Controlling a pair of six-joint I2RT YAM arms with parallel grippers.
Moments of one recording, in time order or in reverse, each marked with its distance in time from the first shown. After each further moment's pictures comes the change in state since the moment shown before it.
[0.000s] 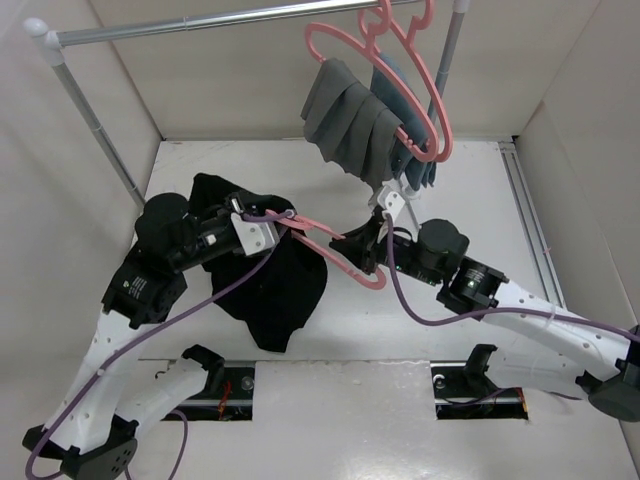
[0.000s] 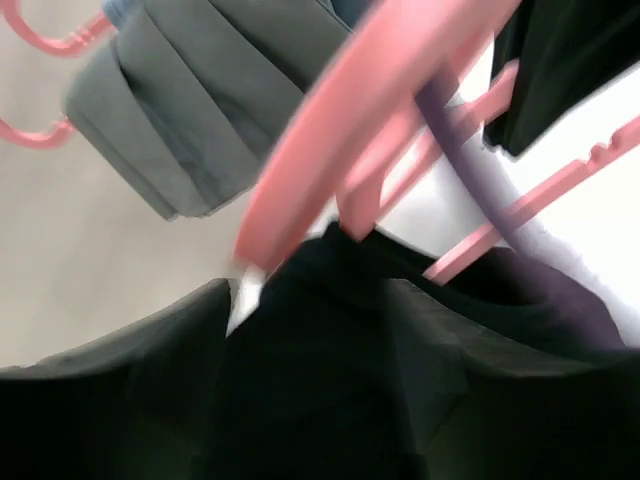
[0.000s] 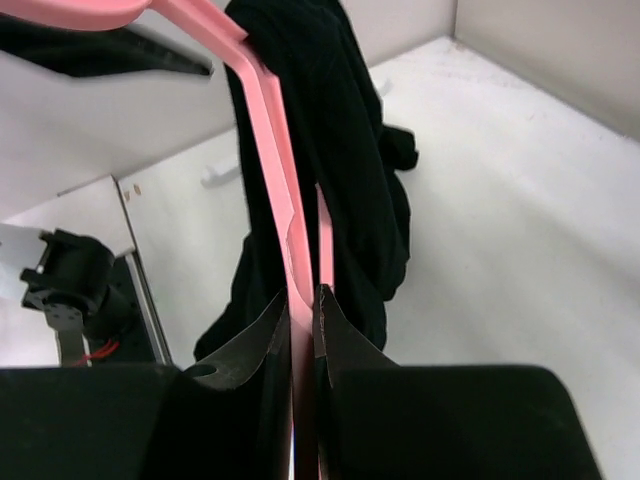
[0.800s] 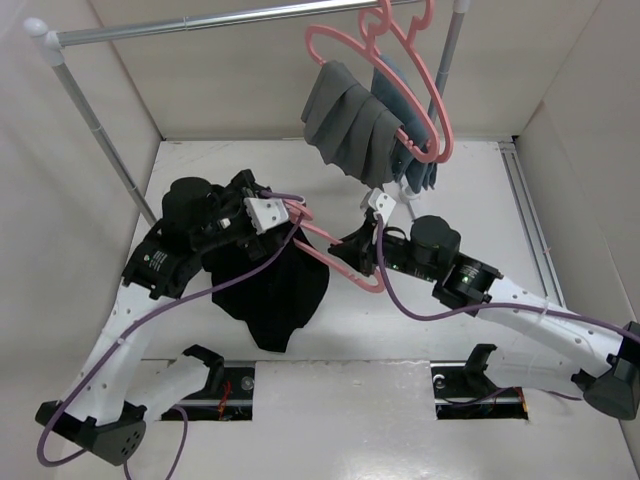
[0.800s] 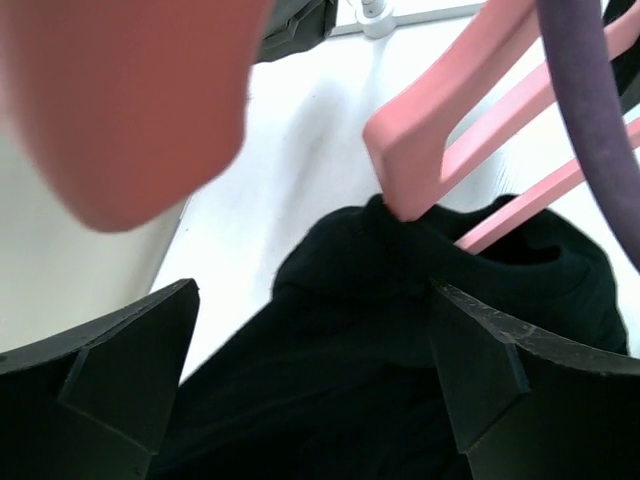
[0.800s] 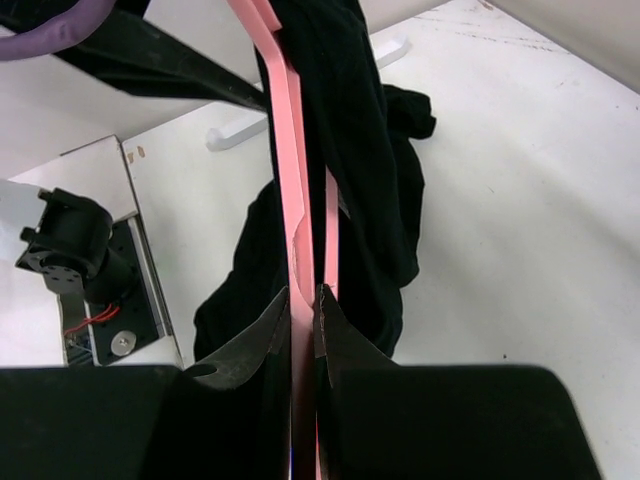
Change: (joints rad) left arm 0.039 0.121 -0.014 -0.069 -0.098 -0.033; right arm -0.031 0.049 -0.006 -0.033 -0.093 -0.013
